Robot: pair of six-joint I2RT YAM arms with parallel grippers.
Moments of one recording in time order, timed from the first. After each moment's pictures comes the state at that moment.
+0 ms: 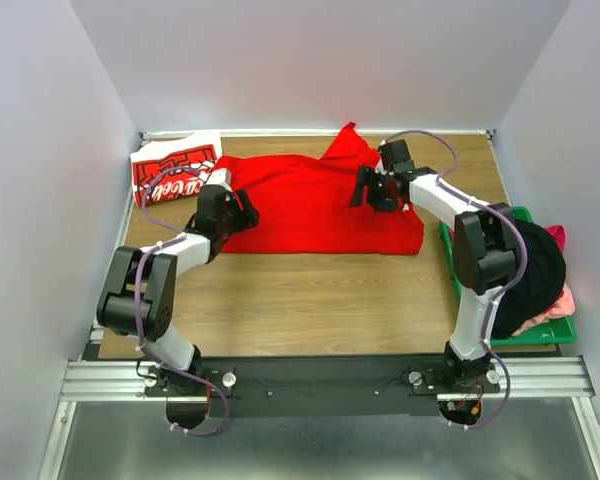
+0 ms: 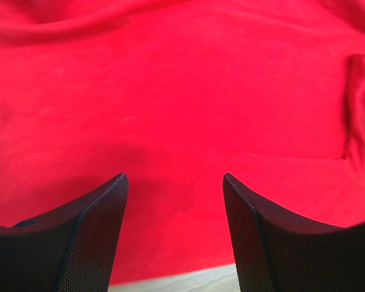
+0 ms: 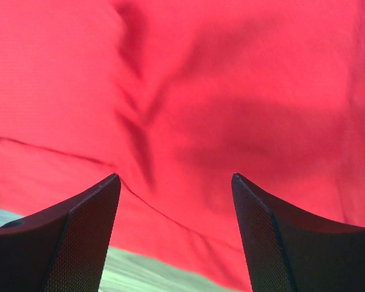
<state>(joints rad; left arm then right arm) -0.19 1.58 0.75 0.29 0.08 -0.45 0.30 2.00 1.50 -0.41 -0.16 0.41</state>
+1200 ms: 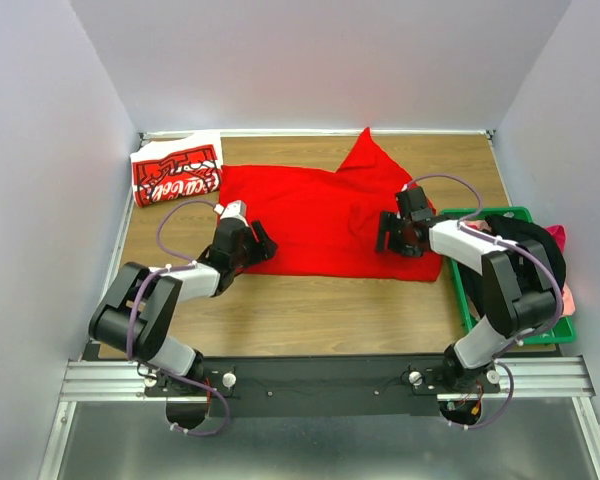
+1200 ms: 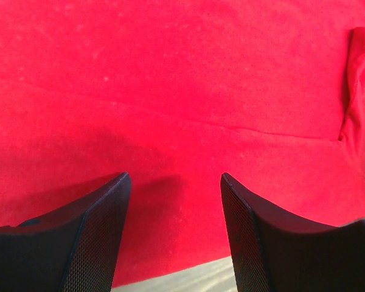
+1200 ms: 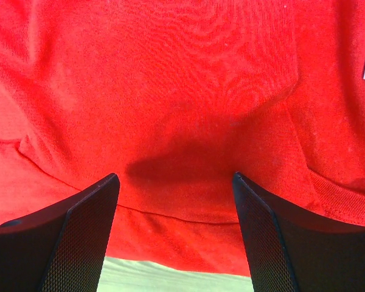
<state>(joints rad) -0.37 1.52 0.51 0.44 0.05 -0.63 0.30 1.64 0.92 -0.31 0.06 0.42</state>
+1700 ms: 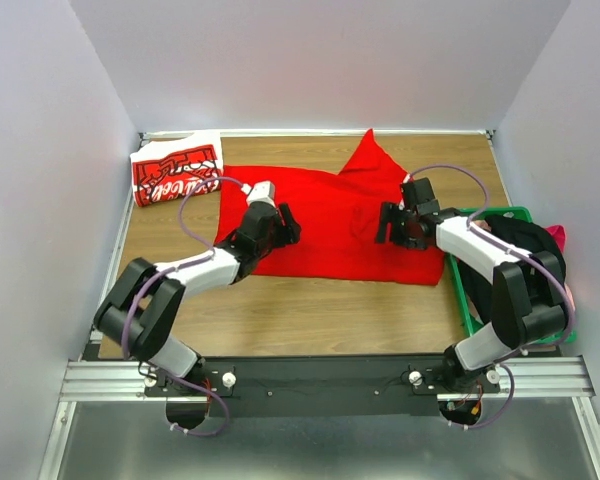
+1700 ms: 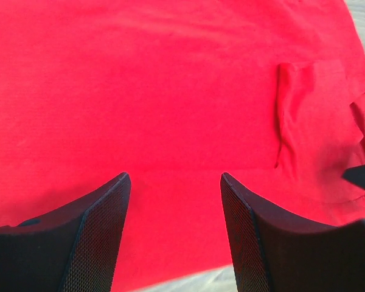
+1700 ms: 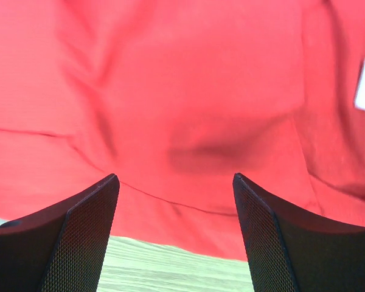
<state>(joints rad) -0.56 1.48 0.71 0.27 -0.15 -0.63 0.30 1.55 0.94 -0.39 0.03 0.40</state>
